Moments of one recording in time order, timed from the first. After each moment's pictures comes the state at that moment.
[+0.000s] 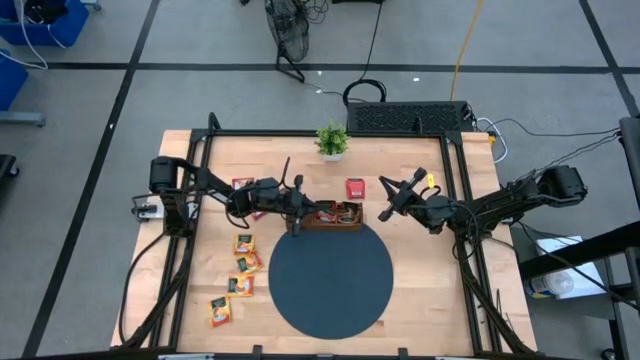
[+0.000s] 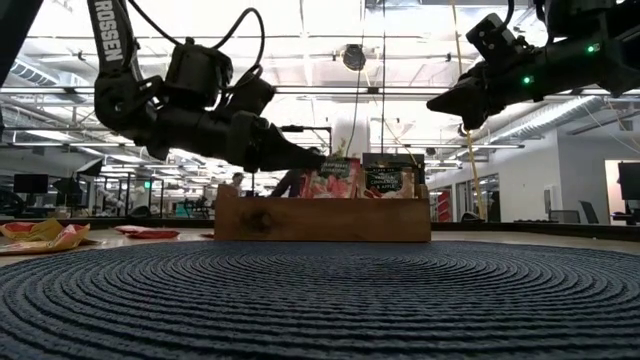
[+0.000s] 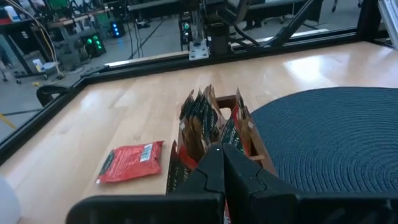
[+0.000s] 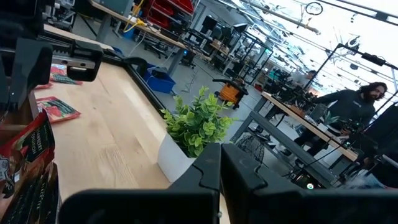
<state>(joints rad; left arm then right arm) 0.17 1.84 0.55 1.12 0.20 0.19 0.11 1.16 0.25 0.89 0.88 -0.48</state>
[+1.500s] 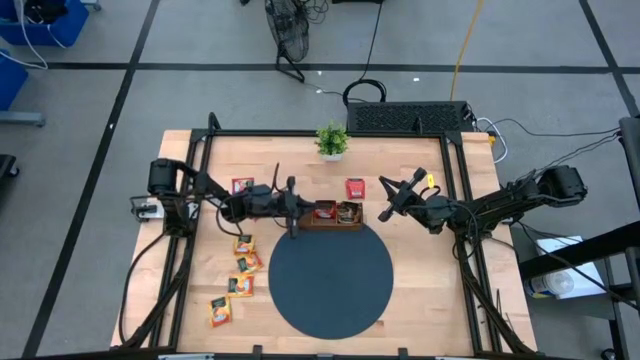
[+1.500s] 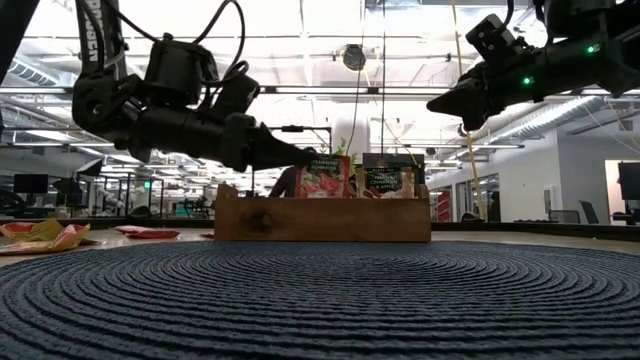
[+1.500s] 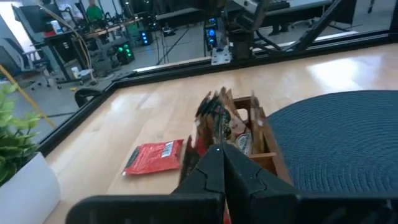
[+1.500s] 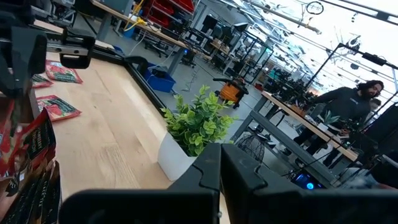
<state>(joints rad) 0.11 1.84 0.48 1.24 0.04 0.20 0.11 1.16 0.25 0.88 0.88 -0.48</state>
